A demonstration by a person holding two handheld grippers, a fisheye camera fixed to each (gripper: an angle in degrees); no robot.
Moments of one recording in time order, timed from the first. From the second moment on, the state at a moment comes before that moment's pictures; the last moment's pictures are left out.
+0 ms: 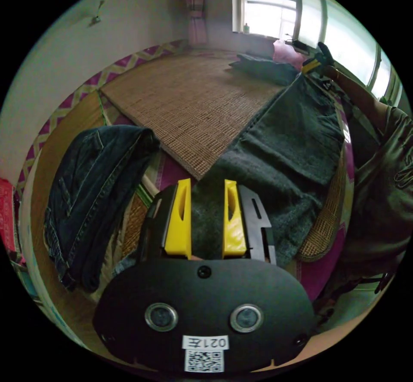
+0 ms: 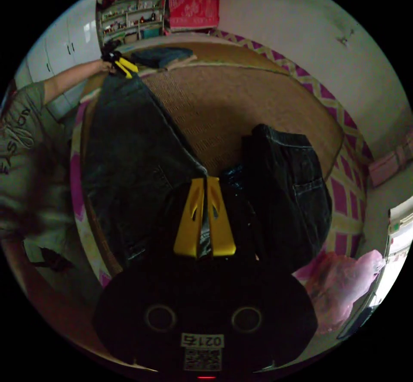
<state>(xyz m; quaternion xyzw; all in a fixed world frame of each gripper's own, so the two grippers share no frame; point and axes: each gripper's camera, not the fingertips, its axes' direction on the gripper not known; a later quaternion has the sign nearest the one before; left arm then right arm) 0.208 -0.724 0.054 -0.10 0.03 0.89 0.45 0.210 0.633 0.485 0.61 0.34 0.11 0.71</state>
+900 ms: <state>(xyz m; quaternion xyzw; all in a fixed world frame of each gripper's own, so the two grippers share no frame) -0.112 -0.728 -0.202 -0.01 0.19 0.85 0.50 -0.027 0.664 0.778 0.67 0.33 0.08 0.65</state>
